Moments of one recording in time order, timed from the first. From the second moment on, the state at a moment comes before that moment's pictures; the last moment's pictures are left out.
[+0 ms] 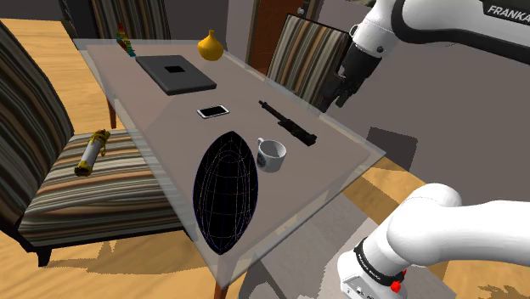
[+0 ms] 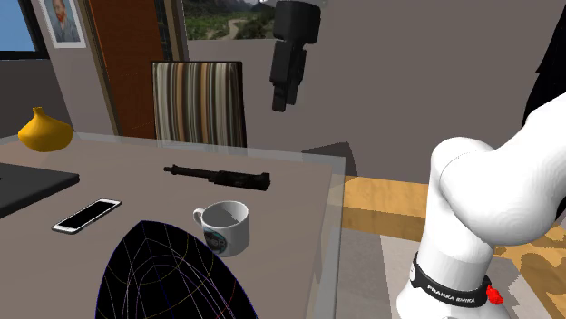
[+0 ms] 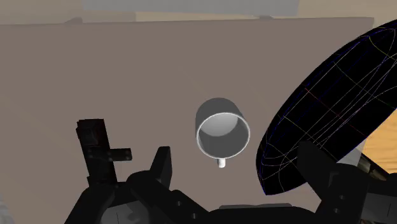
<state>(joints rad) 0.01 -0.80 -0.01 -2.38 0.06 1.71 -0.07</state>
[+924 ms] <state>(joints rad) 0.01 -0.53 -0.02 -2.54 0.07 2.13 -0.12</state>
